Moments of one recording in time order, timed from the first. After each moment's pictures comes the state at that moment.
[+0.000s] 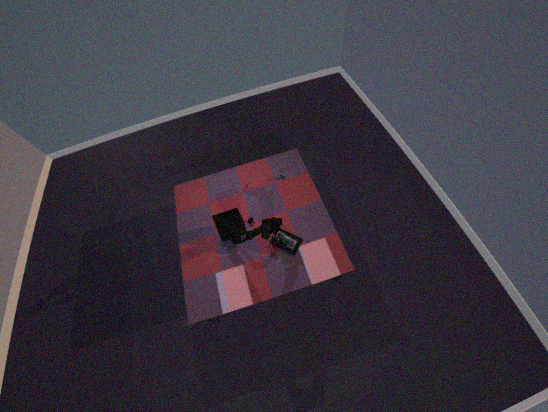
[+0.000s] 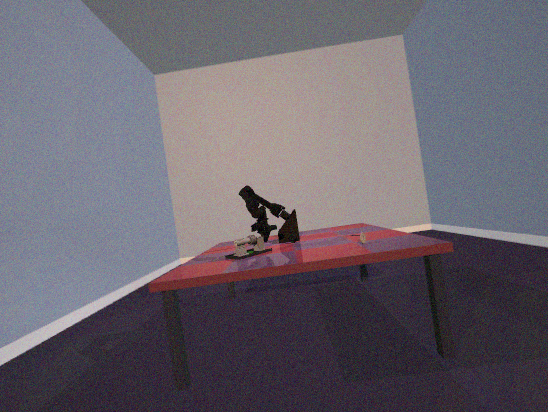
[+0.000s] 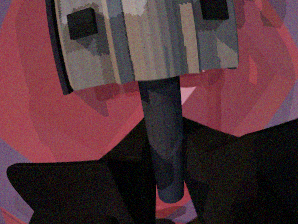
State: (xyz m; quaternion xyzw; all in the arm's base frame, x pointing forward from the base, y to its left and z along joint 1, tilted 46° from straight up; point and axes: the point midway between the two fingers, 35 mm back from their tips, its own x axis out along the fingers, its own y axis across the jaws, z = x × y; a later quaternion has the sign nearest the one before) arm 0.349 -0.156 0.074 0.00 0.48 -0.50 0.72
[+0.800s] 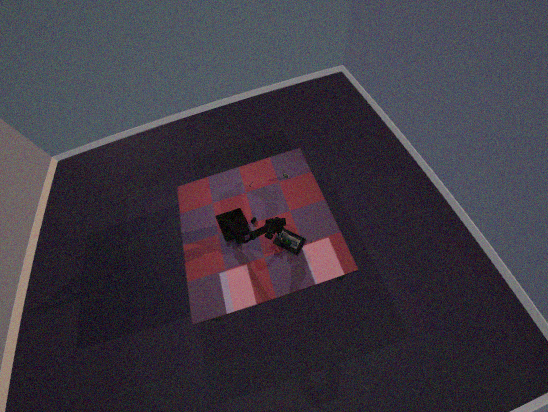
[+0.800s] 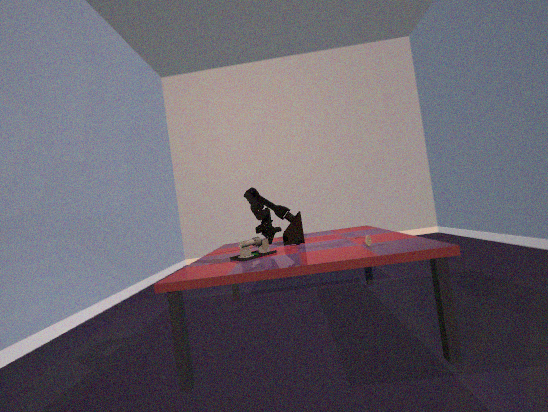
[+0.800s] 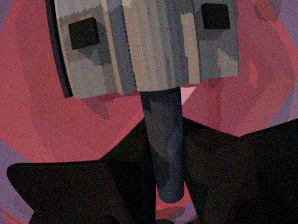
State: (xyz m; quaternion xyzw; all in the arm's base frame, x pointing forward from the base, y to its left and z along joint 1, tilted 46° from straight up) arm 0.351 -0.158 0.076 0.00 0.48 -0.50 0.72
